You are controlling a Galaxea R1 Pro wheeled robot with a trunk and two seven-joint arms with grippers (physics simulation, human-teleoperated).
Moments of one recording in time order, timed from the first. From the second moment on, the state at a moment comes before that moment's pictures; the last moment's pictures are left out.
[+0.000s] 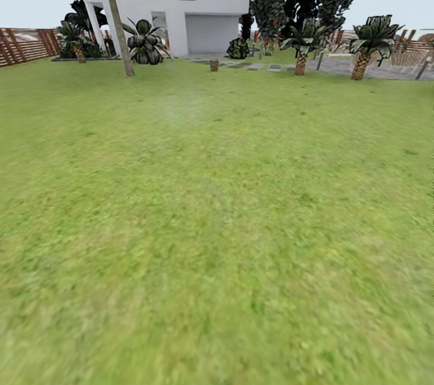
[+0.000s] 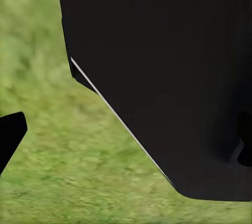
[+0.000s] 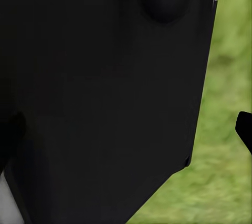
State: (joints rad) left arm 0.01 0.00 0.01 -0.01 0.01 -0.01 0.00; right arm -0.07 0.02 0.00 -0.03 0.01 -0.10 0.00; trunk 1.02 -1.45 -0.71
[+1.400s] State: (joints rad) left arm 0.01 0.00 0.01 -0.01 0.01 -0.01 0.00; right arm -0.07 0.02 0.00 -0.03 0.19 -0.10 0.00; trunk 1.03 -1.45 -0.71
